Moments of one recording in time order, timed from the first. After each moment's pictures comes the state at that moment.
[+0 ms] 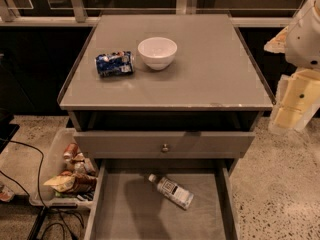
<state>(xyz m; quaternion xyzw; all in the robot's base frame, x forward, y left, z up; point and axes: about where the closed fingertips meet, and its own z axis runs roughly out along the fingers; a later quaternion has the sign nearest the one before) 0.438 -0.217 0.976 -0.60 0.78 -0.03 0.16</state>
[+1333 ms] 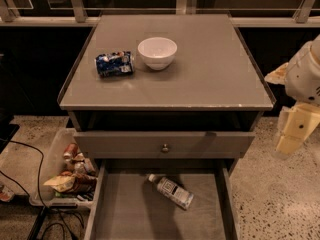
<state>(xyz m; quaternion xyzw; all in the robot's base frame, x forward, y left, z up) 0.429 -0.238 0.914 -0.60 0.79 0.00 0.14</state>
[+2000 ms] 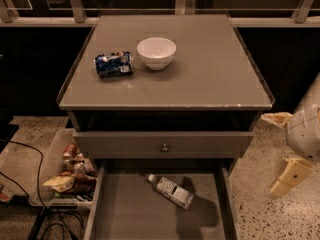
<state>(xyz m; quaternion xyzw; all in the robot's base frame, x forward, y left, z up) 0.401 -0.246 0.822 -0.60 0.77 0.07 0.22</state>
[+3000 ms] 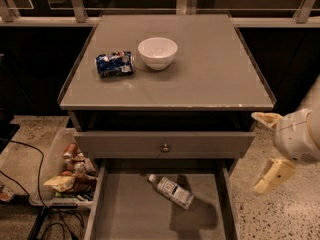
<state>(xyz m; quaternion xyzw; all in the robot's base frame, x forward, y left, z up) 0.412 -0.229 0.814 -0.58 0.76 0.07 0.28</state>
